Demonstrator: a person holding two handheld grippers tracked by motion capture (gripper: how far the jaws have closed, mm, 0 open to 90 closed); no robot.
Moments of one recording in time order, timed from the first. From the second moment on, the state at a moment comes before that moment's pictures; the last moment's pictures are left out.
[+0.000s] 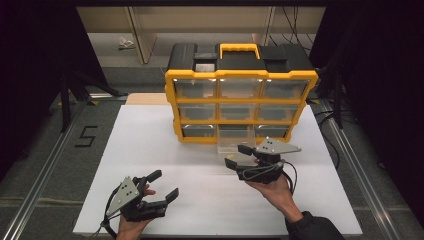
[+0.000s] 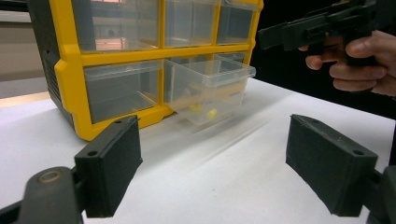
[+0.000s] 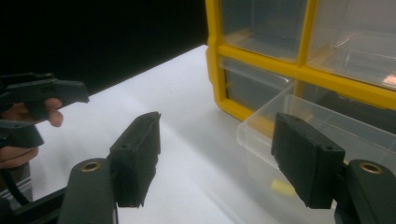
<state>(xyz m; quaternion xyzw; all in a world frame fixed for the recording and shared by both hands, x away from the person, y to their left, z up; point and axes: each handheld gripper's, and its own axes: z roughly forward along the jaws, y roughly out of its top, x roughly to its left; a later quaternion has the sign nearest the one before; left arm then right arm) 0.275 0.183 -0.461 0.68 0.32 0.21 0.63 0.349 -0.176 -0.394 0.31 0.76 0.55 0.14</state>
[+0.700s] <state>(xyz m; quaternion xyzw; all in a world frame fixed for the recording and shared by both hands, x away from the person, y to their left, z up) 0.275 0.182 -0.461 0.68 0.32 0.20 0.63 0.316 -0.197 -0.407 0.30 0.72 0.60 0.16</state>
